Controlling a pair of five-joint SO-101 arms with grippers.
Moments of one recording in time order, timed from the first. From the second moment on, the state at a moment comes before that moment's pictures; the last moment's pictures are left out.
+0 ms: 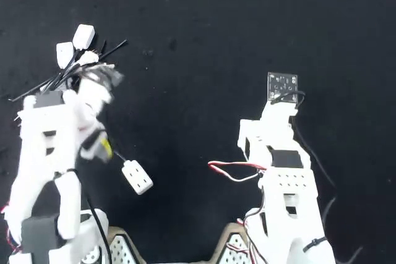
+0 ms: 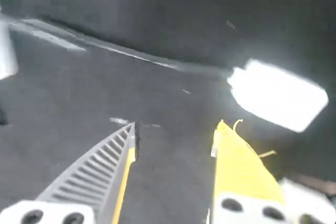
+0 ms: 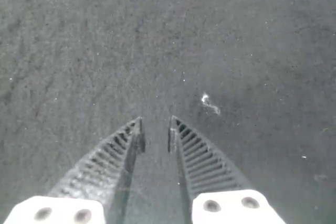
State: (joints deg) left arm -12.8 -21.9 40.0 77.7 -44.6; right arm 2.3 -49.7 73.1 38.4 -3.2
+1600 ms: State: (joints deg) left arm -9.7 -3.7 39.2 43.4 -7.9; right arm 2.3 -49.7 73.1 38.4 -3.2
